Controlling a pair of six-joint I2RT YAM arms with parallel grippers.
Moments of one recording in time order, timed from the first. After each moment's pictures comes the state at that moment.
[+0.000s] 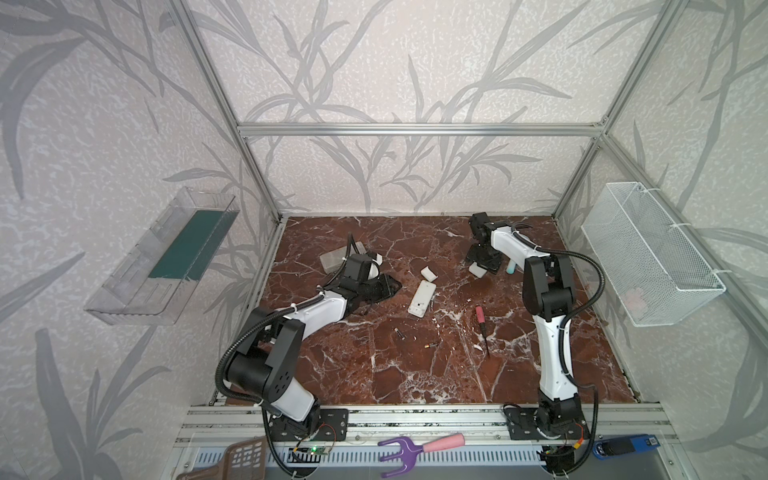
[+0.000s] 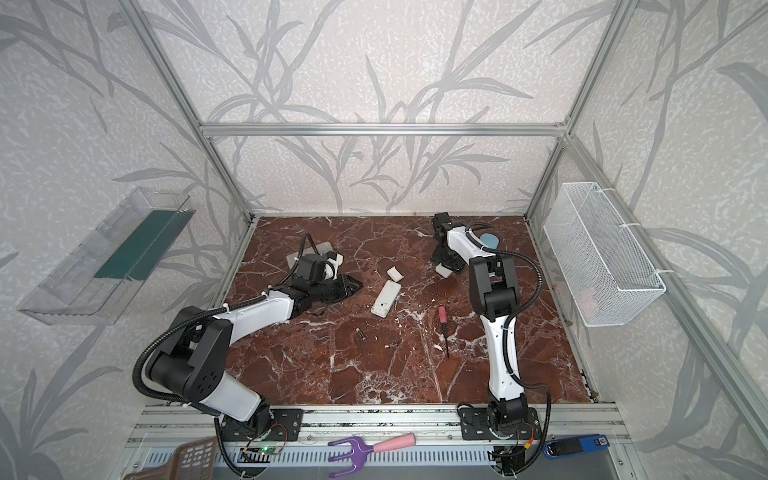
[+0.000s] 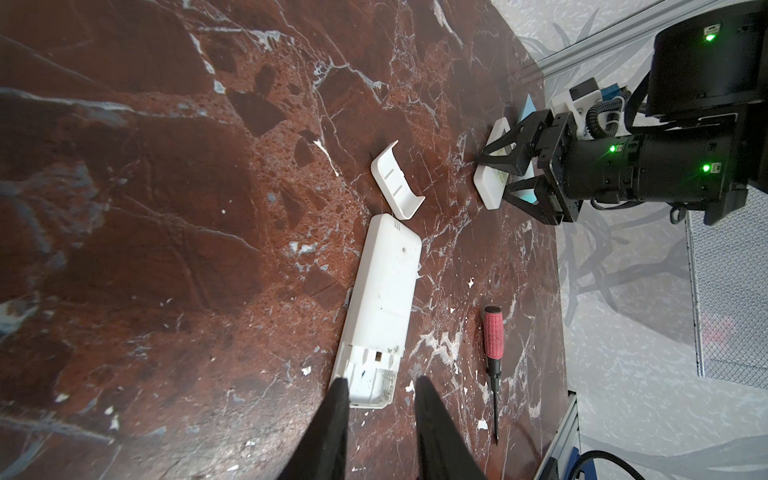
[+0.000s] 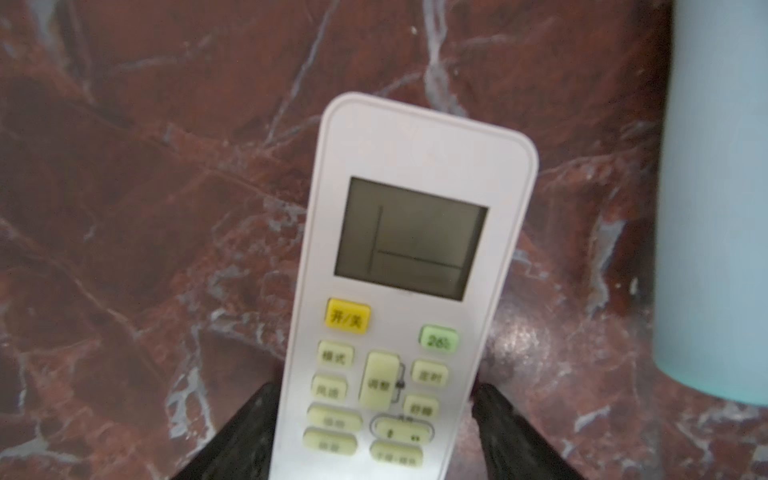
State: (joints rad) left arm -0.37 1.58 0.81 0.07 0.44 -0.72; right arm 0.22 2.33 1.90 -0.93 0.17 0.79
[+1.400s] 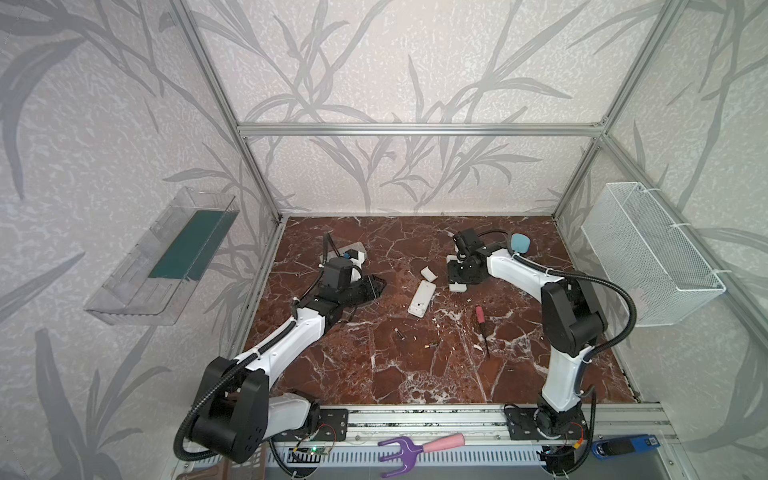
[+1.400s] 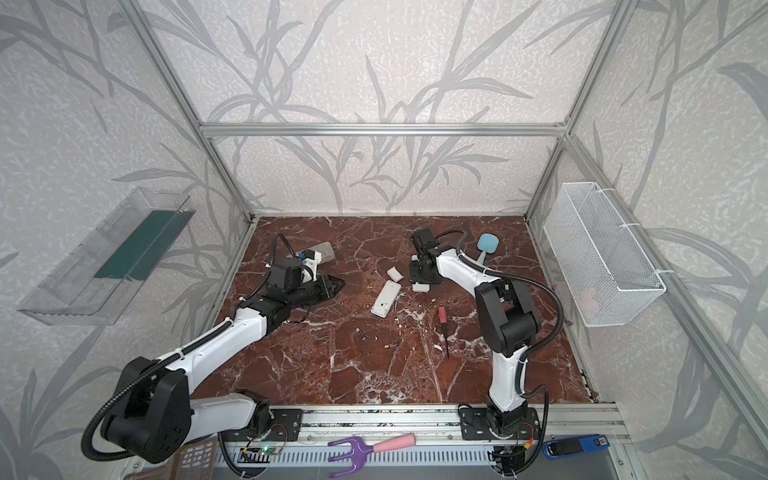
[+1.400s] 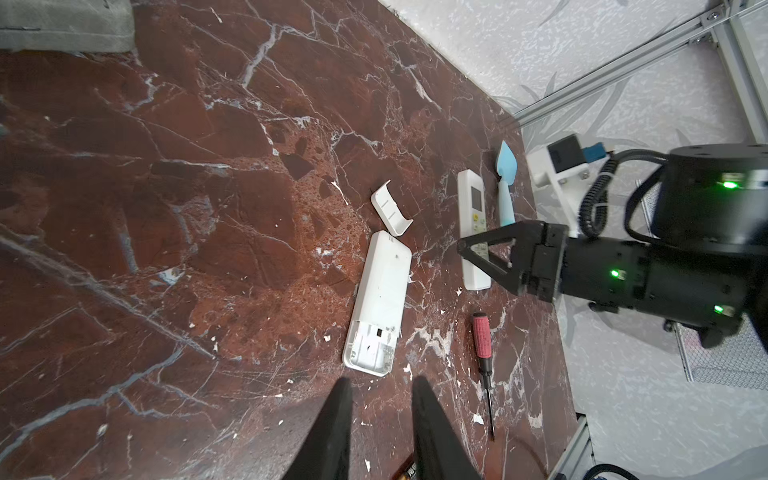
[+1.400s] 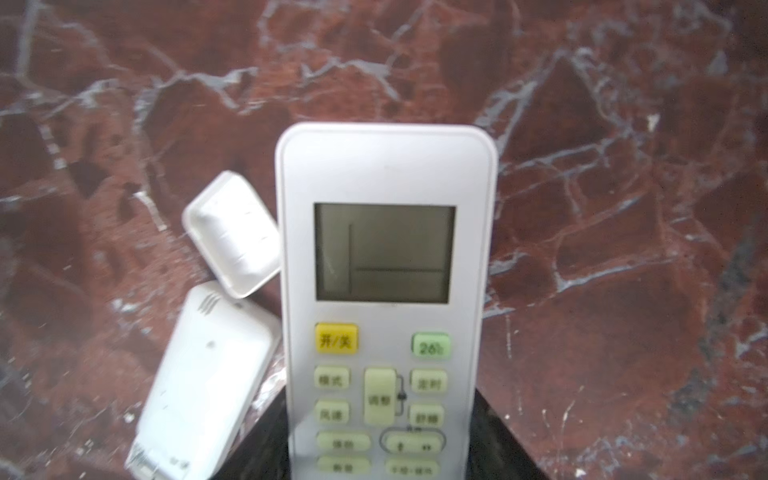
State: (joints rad) left arm -0.32 1.27 0.73 -0.06 0.37 -0.67; right arm 0.45 1.89 1.39 -0.61 -0.04 0.41
